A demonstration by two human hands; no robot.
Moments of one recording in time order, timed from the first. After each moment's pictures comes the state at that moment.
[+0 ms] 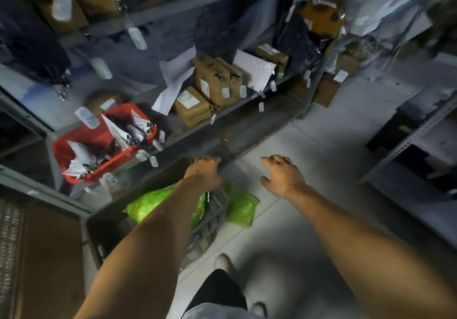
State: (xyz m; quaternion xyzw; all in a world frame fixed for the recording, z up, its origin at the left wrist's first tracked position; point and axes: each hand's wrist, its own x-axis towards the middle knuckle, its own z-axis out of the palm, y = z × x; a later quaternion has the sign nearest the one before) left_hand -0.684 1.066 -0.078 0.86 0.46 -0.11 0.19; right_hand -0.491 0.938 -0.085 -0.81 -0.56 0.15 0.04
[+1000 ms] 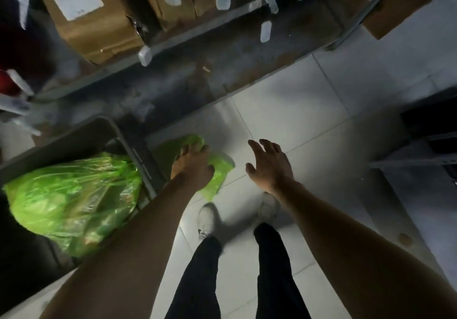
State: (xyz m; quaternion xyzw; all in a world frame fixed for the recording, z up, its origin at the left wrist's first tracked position) left_hand -0.452 1.207 -0.375 0.77 0.55 -0.20 0.27; right_hand -0.265 1.136 -0.366 -0.76 -0.58 0.28 -0.05
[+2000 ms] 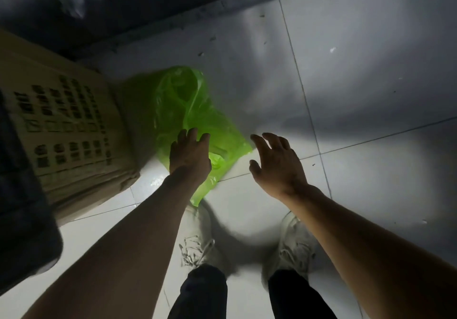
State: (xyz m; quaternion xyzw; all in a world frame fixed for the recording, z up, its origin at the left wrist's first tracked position) left_hand -0.448 1.186 -0.852 0.71 0.62 -0.26 0.20; right_hand -0.257 1.146 -0.833 -0.67 -0.65 0.36 -0.04
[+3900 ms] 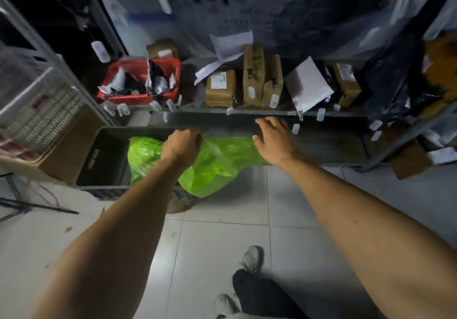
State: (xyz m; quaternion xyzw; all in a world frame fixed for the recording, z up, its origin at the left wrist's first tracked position) left_hand -0.462 1.032 -0.042 0.63 0.76 0.12 0.07; right_hand -0.228 1.091 -0.053 -0.57 -0.80 0.12 0.14
